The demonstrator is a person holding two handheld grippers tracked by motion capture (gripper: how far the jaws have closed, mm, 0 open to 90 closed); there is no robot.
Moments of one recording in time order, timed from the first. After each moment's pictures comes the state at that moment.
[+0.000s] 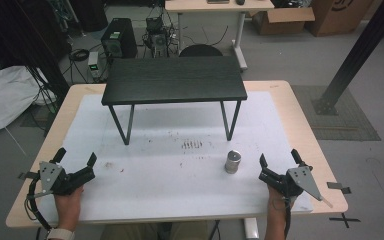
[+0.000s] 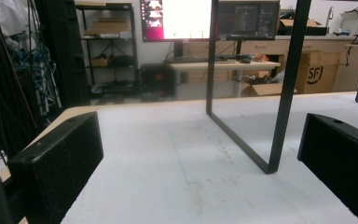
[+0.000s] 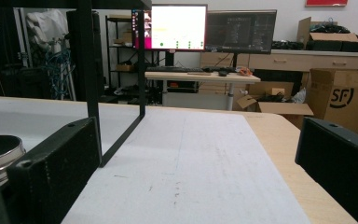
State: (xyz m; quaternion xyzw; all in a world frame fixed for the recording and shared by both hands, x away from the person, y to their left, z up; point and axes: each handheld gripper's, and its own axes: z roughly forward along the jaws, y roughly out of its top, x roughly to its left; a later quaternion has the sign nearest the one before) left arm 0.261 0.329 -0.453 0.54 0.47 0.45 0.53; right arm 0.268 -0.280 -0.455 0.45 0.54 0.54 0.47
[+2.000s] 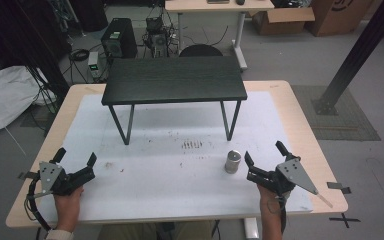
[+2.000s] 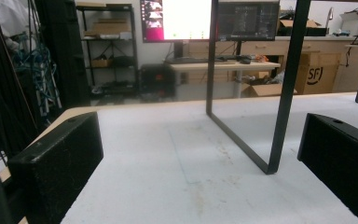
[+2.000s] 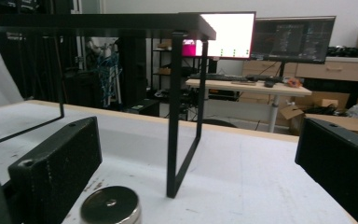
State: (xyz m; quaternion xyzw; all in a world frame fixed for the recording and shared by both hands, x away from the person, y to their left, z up) left arm 0.261 0.329 -0.453 0.54 0.47 0.45 0.53; right arm 0.259 -0.240 -0.406 0.40 0.58 0.58 0.42
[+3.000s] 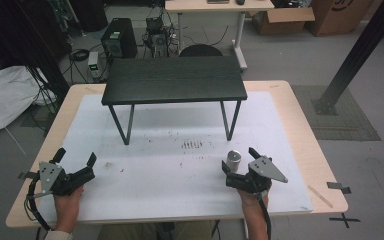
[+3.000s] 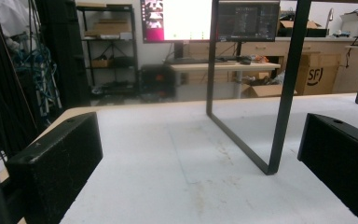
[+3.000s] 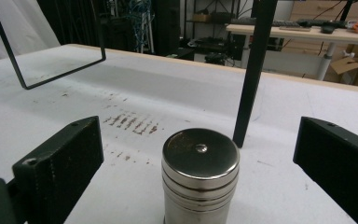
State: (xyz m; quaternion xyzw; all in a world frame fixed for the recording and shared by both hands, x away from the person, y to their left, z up) left arm 0.261 0.330 -0.453 0.54 0.47 0.45 0.53; right arm 0.273 -0.196 -0.431 0.40 0.67 0.53 0.33
